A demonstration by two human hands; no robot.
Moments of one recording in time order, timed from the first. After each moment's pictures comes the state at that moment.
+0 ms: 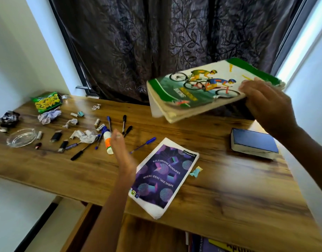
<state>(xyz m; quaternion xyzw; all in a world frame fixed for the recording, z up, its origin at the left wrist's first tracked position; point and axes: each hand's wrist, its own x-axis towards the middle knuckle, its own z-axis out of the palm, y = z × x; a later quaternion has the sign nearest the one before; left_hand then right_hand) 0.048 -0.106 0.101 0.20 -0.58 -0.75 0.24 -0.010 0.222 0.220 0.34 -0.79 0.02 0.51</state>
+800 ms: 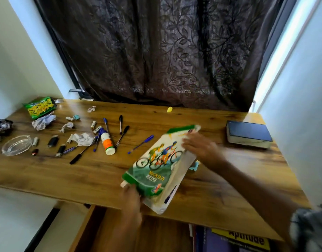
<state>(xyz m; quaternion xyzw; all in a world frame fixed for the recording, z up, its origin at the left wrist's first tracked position) 0.130 -0.096 0.035 0.37 -0.55 -0.75 0.00 0.015 0.136 0.076 0.42 -0.84 0.06 0.35</state>
